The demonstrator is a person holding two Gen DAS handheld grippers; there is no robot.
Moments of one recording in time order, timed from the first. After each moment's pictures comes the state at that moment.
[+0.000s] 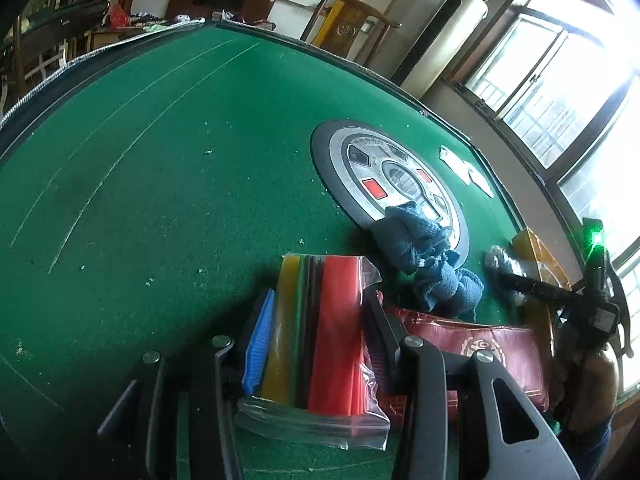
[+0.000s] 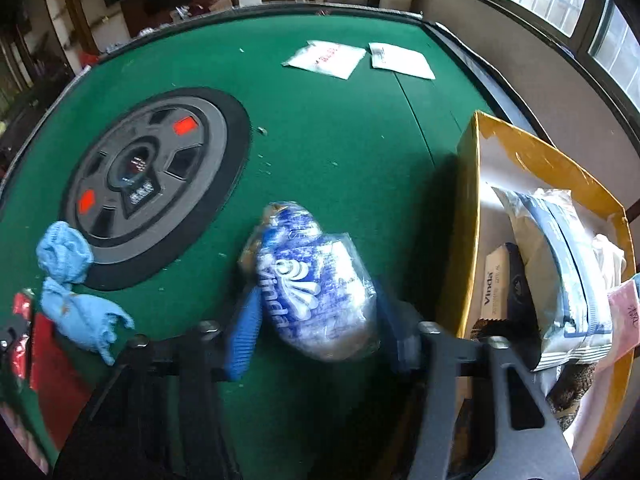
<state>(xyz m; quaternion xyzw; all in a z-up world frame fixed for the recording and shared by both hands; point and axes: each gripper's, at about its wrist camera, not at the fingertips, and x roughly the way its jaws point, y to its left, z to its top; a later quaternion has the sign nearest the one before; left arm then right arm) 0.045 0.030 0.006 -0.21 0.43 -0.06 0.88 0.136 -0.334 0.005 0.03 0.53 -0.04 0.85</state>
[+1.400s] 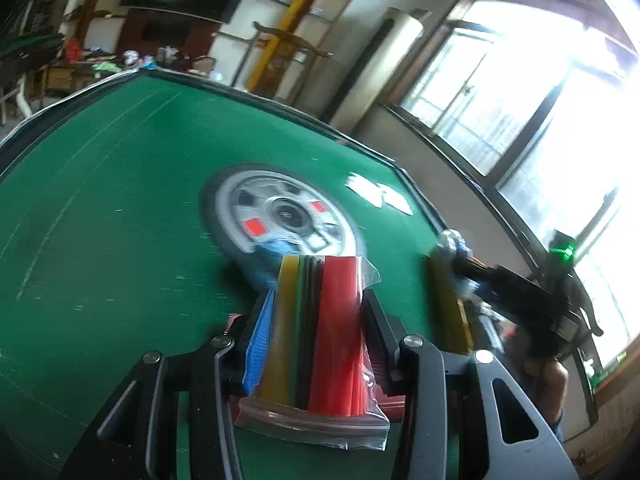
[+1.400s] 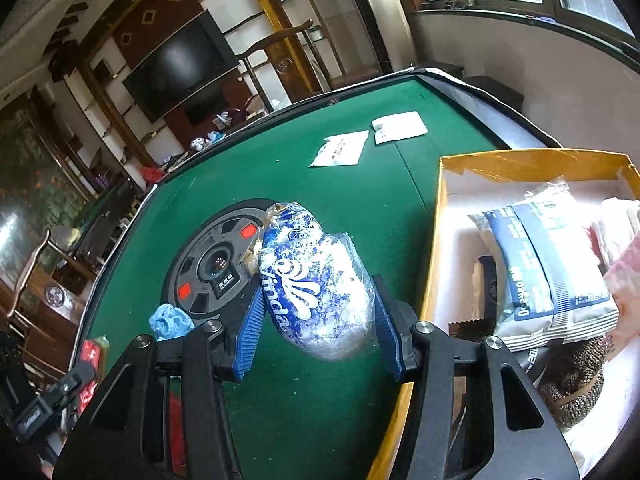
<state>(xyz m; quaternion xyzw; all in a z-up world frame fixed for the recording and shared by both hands) 0.027 -0.013 0.059 -0.21 0.35 -0.15 0.90 0.076 -0.386 0.054 0.21 0.37 0.04 0.90</state>
